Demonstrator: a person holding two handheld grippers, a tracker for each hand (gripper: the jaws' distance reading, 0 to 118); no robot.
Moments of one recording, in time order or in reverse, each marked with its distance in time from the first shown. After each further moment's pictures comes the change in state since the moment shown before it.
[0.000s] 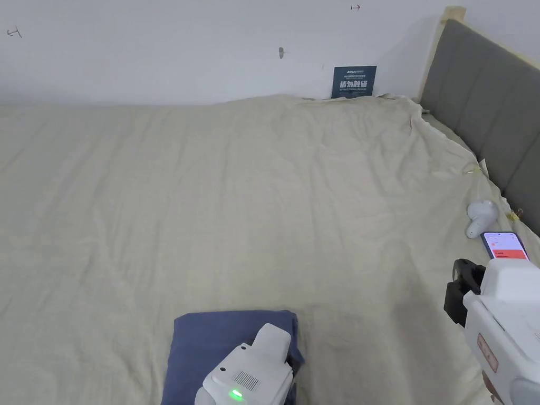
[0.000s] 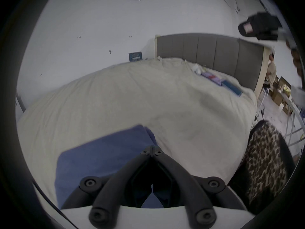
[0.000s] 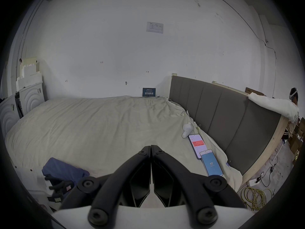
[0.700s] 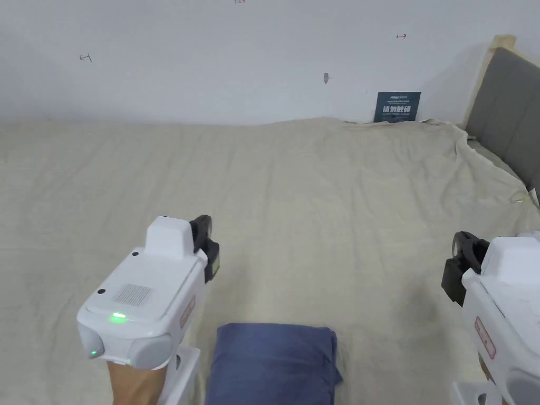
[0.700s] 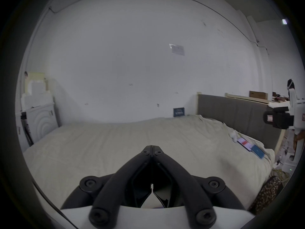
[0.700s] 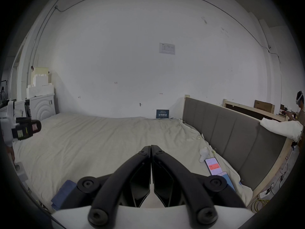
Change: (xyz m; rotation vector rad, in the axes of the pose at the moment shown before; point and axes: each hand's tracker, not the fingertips) left arm -0.146 0.104 0.142 0.450 0.373 0.129; right arm -0.054 0.046 0.004 0.189 0.104 0.007
